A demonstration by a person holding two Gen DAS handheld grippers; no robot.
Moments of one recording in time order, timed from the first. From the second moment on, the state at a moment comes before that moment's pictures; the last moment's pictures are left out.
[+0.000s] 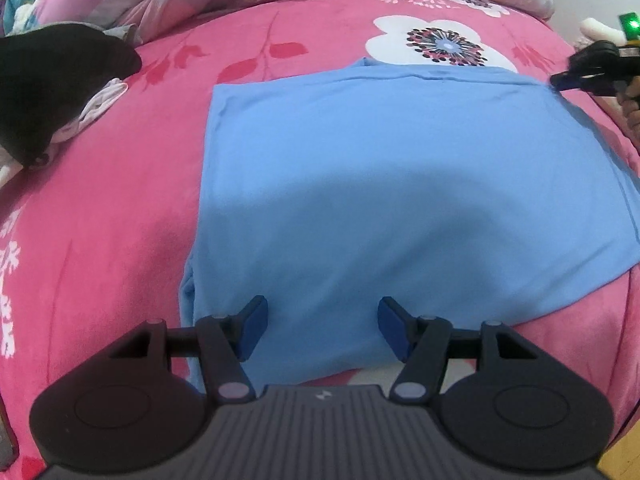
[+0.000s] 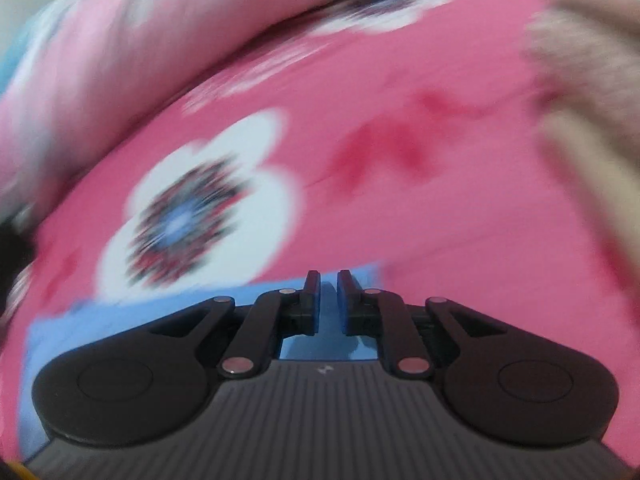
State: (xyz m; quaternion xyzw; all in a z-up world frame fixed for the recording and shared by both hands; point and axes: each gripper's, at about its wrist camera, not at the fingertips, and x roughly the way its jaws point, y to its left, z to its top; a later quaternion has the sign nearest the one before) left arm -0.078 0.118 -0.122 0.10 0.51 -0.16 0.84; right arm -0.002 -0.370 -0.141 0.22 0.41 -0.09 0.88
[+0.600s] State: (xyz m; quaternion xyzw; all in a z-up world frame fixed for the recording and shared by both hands) left arm -0.074 0.120 -0.121 0.12 0.52 -0.16 0.83; right arm -0.061 -0.383 -0.120 0.23 0.42 -0.07 0.87
